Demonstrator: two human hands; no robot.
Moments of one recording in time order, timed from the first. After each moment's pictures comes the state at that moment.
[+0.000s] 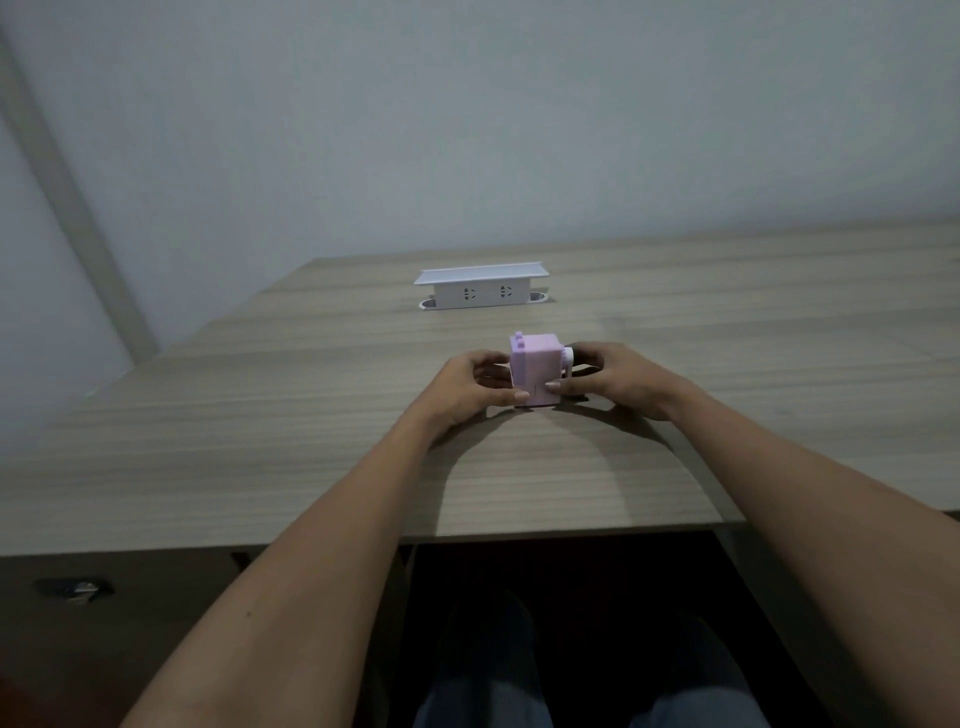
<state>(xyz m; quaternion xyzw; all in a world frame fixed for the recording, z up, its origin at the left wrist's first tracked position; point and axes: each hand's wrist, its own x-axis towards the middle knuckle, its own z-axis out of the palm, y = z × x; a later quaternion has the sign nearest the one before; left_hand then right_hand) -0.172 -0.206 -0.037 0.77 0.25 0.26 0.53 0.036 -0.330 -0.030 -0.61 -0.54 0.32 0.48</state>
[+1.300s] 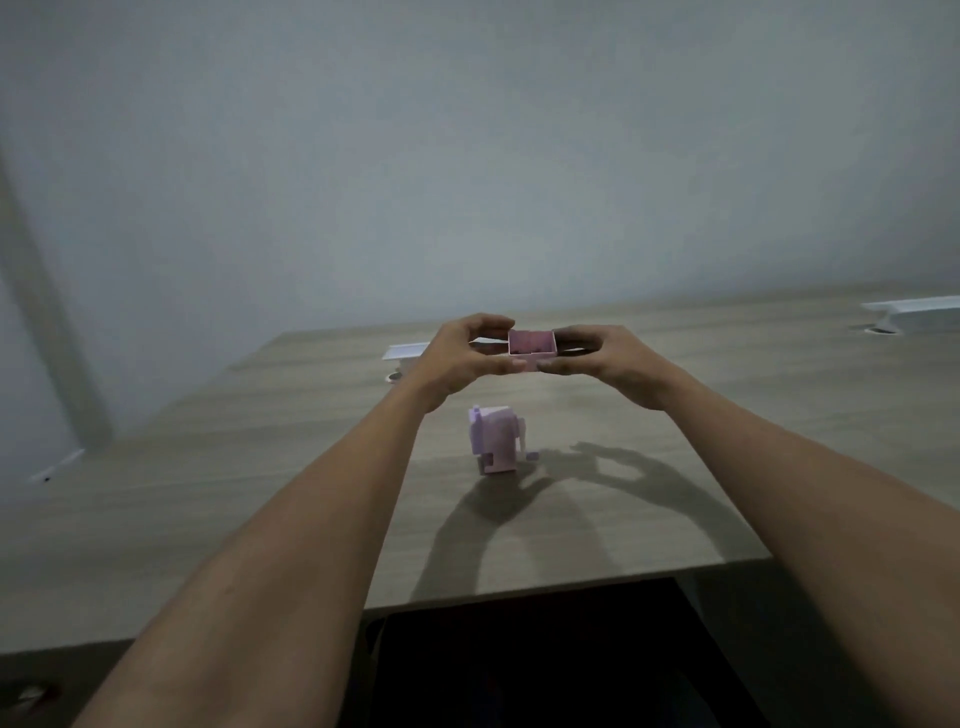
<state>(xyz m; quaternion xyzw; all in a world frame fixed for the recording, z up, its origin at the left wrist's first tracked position) -0.142 -0.244 0.094 0.81 0.15 0.31 0.47 0.046 -0.384 0.081 -0.61 -0.56 0.20 0.53</state>
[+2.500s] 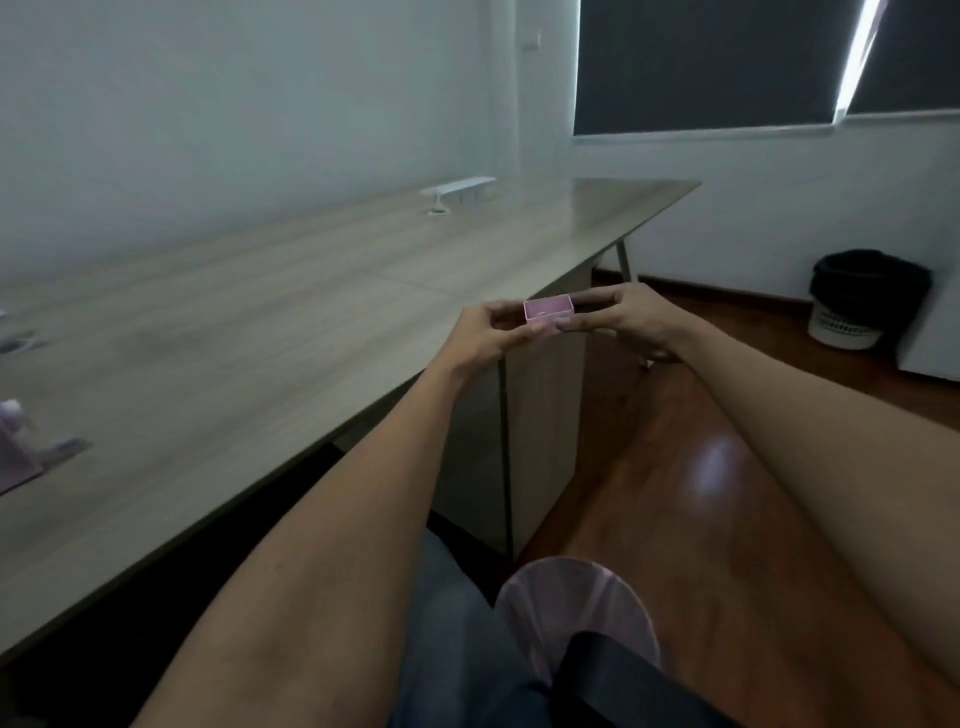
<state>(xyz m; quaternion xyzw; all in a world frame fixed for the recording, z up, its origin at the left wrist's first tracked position) 0.116 -0.600 -0.045 0.80 -0.15 0.06 0.58 0.148 -0.831 -0.030 -0.77 -0.18 0.06 0.61</state>
